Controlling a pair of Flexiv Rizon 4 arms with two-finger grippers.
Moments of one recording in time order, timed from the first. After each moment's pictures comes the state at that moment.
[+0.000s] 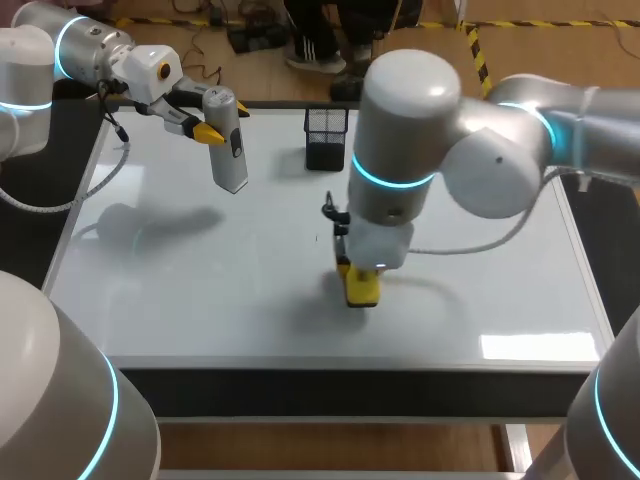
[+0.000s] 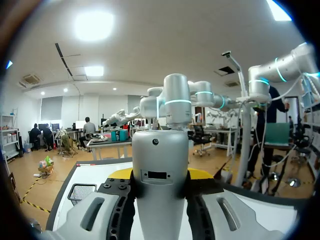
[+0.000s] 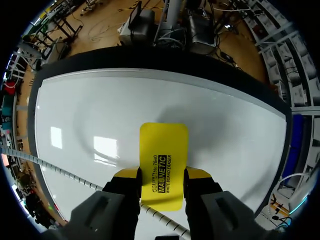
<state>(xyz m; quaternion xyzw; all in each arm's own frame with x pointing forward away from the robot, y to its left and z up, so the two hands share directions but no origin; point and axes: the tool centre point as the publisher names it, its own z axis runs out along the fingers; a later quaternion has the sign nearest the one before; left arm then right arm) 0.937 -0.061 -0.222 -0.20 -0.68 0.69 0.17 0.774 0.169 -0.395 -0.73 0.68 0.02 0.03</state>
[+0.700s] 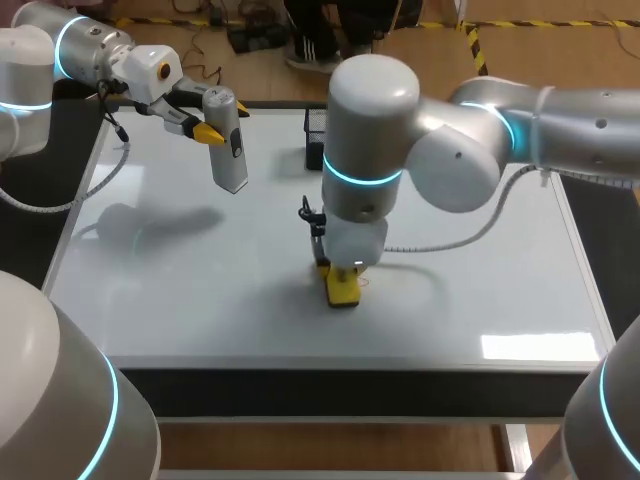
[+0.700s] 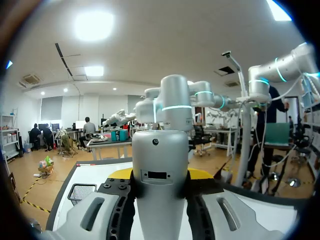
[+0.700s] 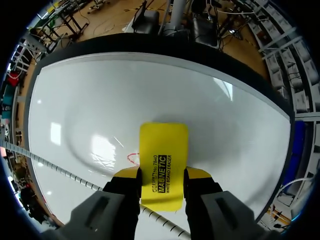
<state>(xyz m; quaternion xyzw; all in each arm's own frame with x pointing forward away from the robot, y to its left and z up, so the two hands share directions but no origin) 0.937 -0.061 -0.222 -0.20 -0.68 0.69 0.17 0.794 0.191 -0.422 -0.75 0.67 0.03 0.01</state>
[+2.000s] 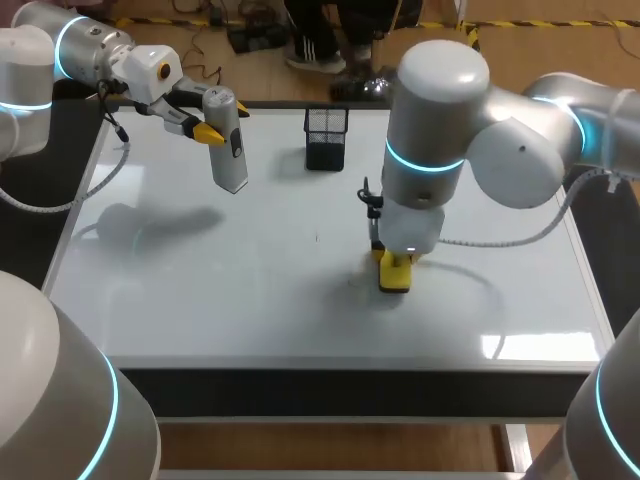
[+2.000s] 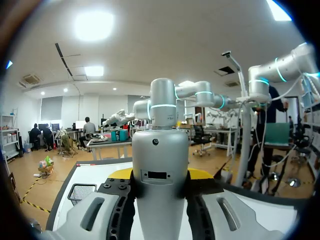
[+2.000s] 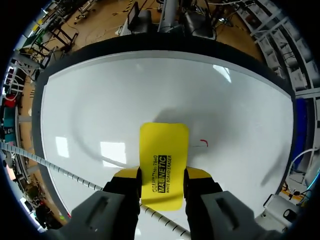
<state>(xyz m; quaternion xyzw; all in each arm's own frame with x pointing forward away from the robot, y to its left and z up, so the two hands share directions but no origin) 0.937 -0.061 -0.222 -0.20 -0.68 0.69 0.17 0.808 0.109 -0.401 -0.70 0.72 0.01 0.02</state>
